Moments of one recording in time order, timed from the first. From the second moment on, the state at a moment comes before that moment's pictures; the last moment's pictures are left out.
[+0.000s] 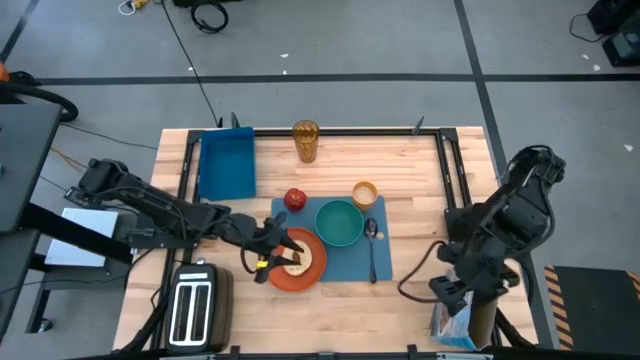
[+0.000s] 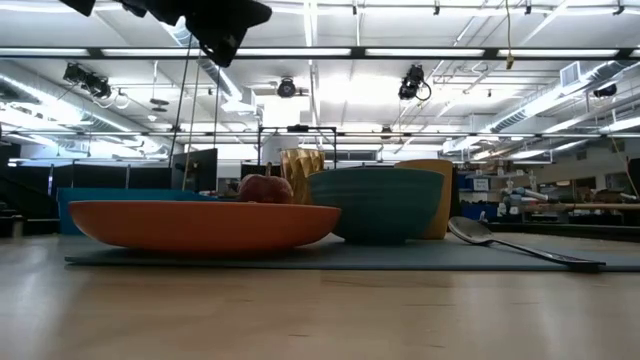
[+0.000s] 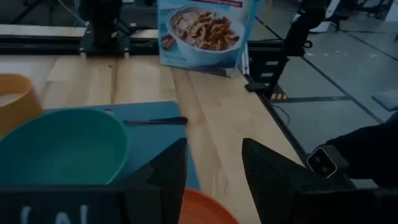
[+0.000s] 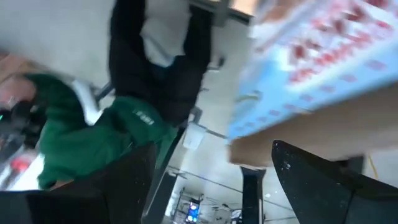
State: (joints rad) left arm -0.32 1.28 0.70 0.27 -0.05 -0.15; right arm 0.81 1.41 1.72 -1.30 -0.39 2.17
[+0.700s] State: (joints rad) left arm -0.36 1.49 0.70 0.55 -0.05 -0.07; right arm 0.87 1.41 1.58 -1.53 -0.25 2.26
